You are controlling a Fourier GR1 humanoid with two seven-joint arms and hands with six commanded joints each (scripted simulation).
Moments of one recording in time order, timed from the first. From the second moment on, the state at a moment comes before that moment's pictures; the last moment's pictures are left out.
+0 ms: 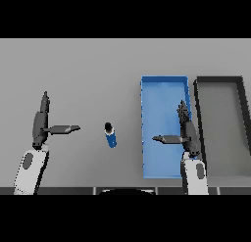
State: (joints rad) left arm -0.11 0.43 -0.16 -1.48 0.24 0.26 0.01; right arm 0.00 0.00 0.00 -1.57 0.00 0.00 0.00
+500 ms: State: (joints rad) left arm -0.06 0.58 -0.20 -1.45 0.22 0.03 -0.15; right arm 0.07 -0.14 0.06 -1.65 0.16 0.03 -0.13
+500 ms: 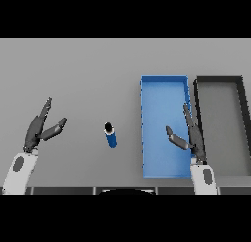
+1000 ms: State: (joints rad) left arm -0.01 0.65 -0.31 -1.56 0.23 -0.17 -0.17; right arm 0.10 -0.16 0.08 -1.69 0.17 0.04 -0.13
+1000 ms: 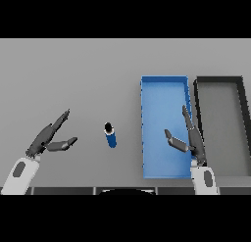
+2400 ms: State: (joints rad) left arm -0.21 0.22 -0.55 -1.32 0.04 -0.13 -0.11; right arm 0.12 -0.16 0.07 -1.71 0.17 0.04 -0.10
